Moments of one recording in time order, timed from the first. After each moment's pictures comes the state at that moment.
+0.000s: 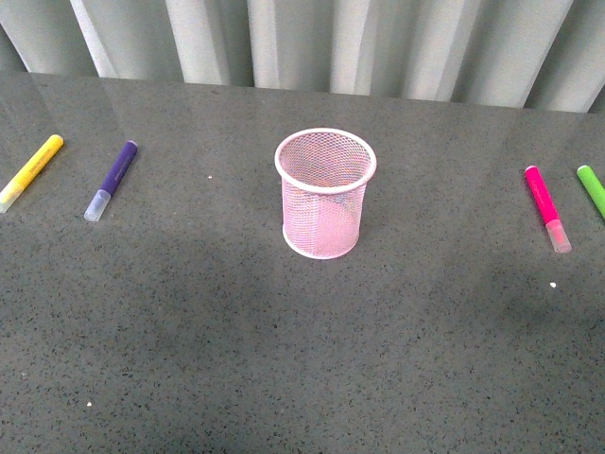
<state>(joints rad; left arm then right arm) 0.00 0.00 0.01 0.00 0.00 0.00 0.00 0.00 0.02 0.00 0.00 0.00</state>
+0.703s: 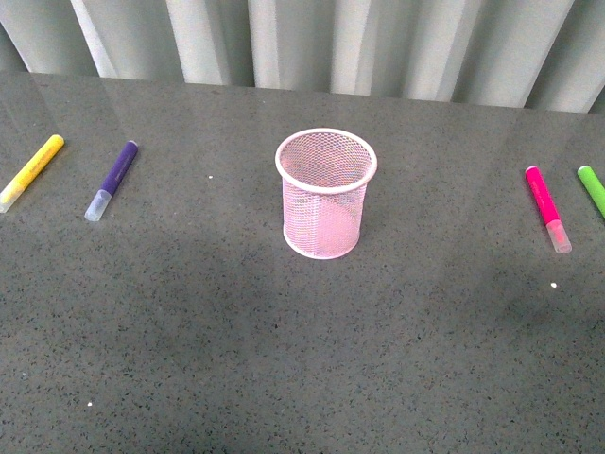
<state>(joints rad) 0.00 0.00 0.01 0.00 0.00 0.00 0.00 0.00 0.02 0.00 0.00 0.00</state>
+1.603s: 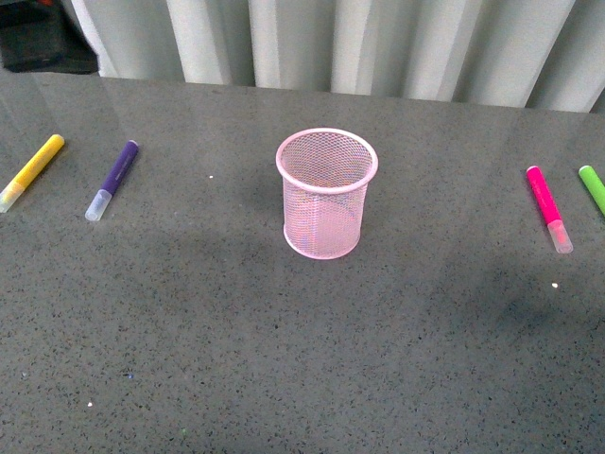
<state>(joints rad) -0.12 1.44 0.81 -0.03 0.02 -0.18 0.00 0.00 0.02 0.00 0.00 0.00</state>
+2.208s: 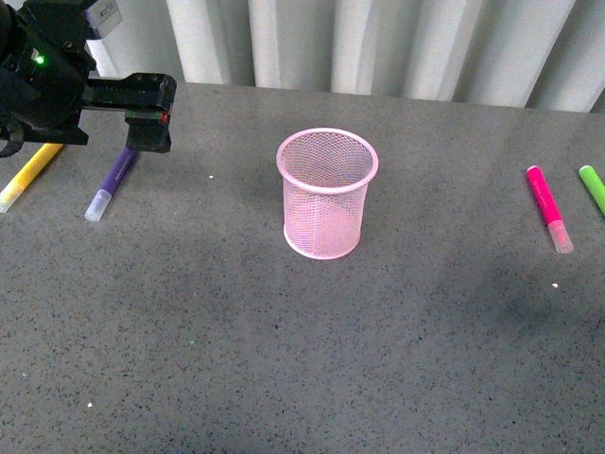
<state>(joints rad) -0.10 1.96 1.18 -0.11 0.02 0.03 0.00 0.00 0.02 0.00 0.00 0.00</state>
